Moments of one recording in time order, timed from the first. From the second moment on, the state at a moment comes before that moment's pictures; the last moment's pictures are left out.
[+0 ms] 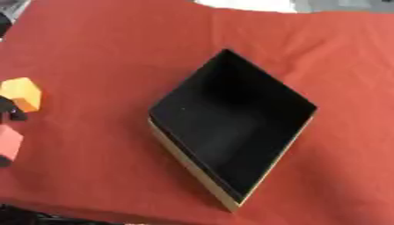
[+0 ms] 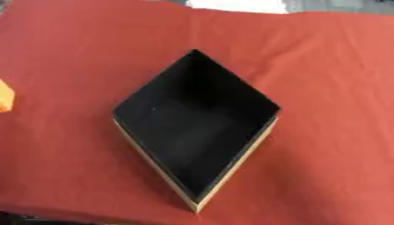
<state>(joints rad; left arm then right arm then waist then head) -0.23 0.98 -0.10 -1.60 -0.66 -0.18 -0.65 -0.48 -0.45 -0.12 -1.98 0.39 -0.05 -0.36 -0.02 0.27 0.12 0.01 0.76</state>
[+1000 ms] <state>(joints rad) -0.23 0.99 -0.09 -1.65 -0.73 -0.17 -0.59 -0.47 -0.44 -0.12 -1.98 0.39 -0.05 -0.36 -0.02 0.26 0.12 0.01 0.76</state>
